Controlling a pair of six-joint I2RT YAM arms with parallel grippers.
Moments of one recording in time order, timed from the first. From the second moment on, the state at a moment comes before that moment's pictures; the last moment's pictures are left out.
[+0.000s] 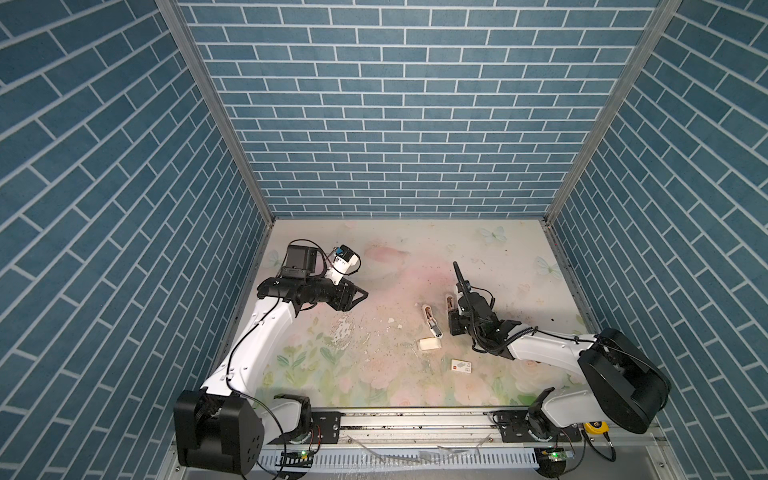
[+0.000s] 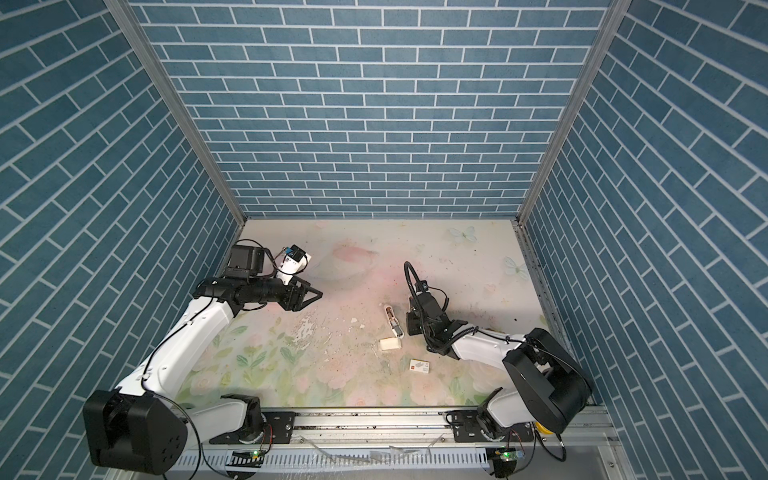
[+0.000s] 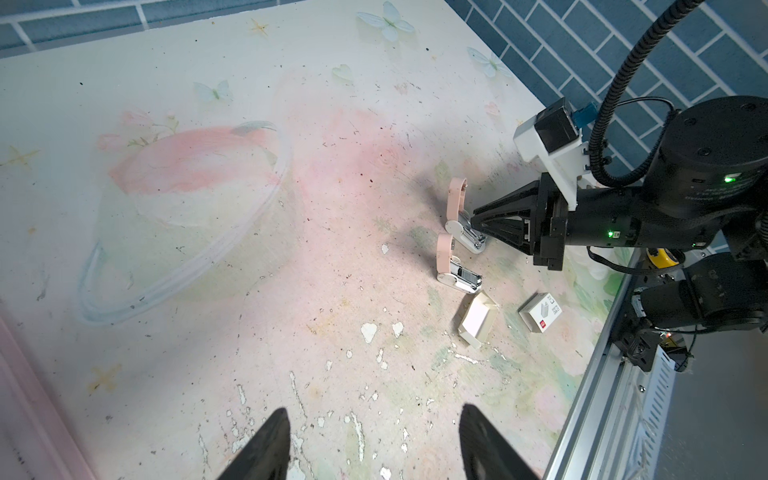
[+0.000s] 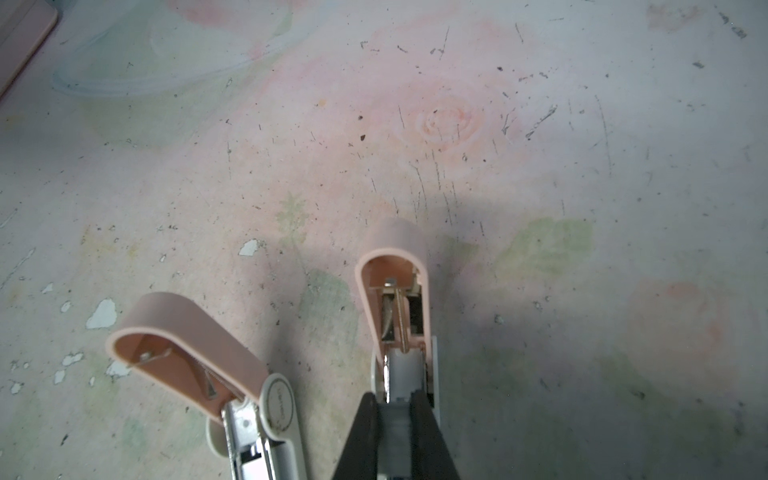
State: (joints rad) left arm -0.14 1.21 1.01 -0.71 0.67 0.27; right arm 0.73 1.41 0.54 0.10 0.17 0.40
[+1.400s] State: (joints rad) left arm -0.14 1.21 1.01 -0.71 0.67 0.28; right arm 0.73 1.45 0.53 0.12 0.18 0.39
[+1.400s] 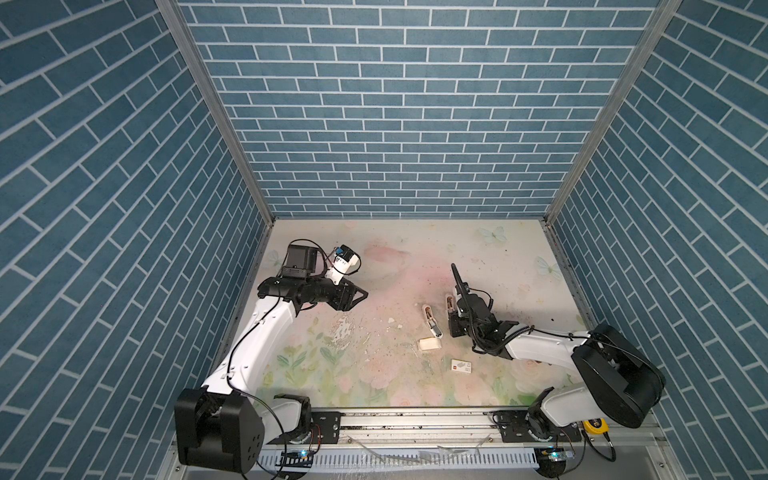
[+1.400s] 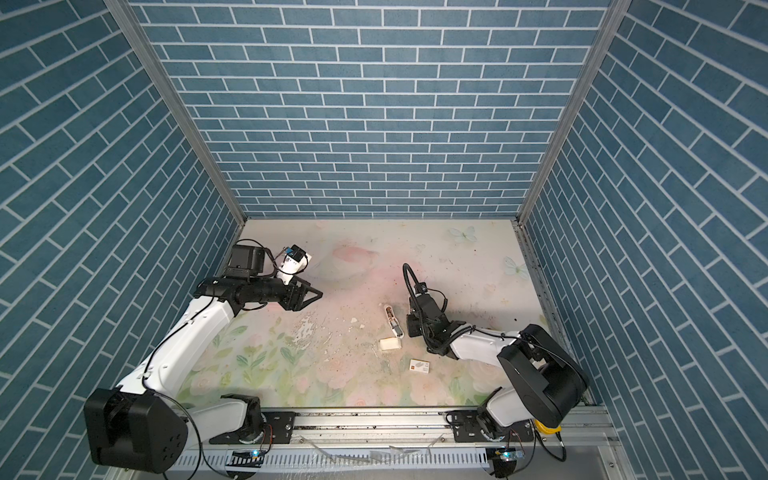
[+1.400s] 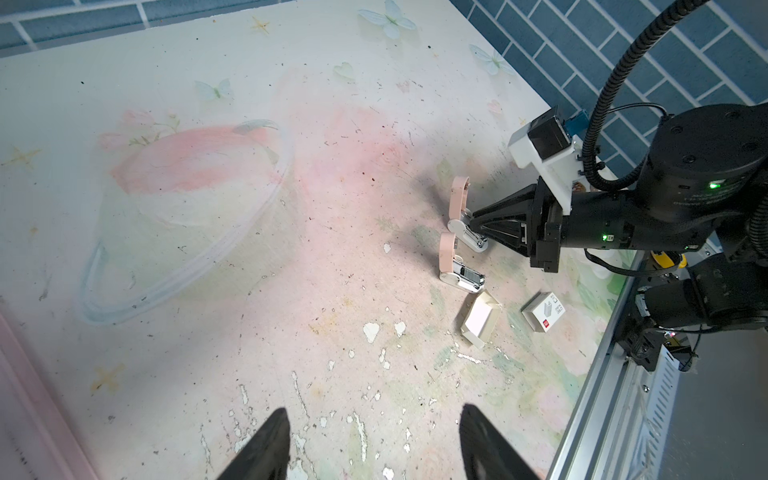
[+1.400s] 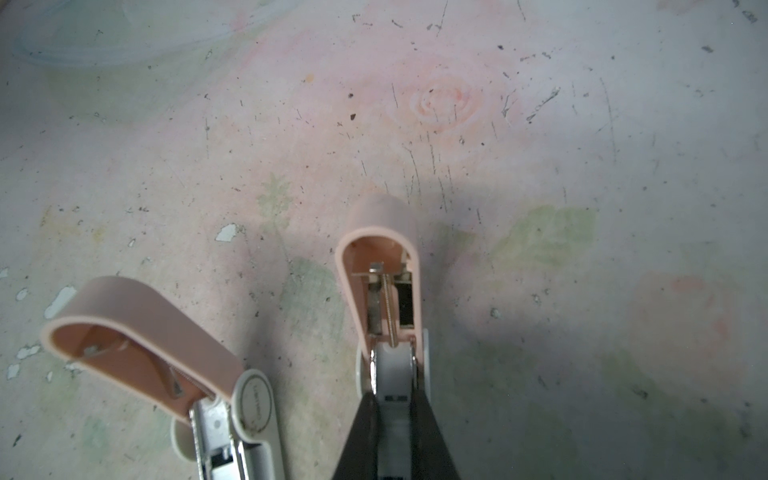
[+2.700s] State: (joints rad) left arm -0.14 1.21 1.01 -0.71 0.66 0.29; right arm 0.73 1.42 0.50 0.13 0.18 0.39
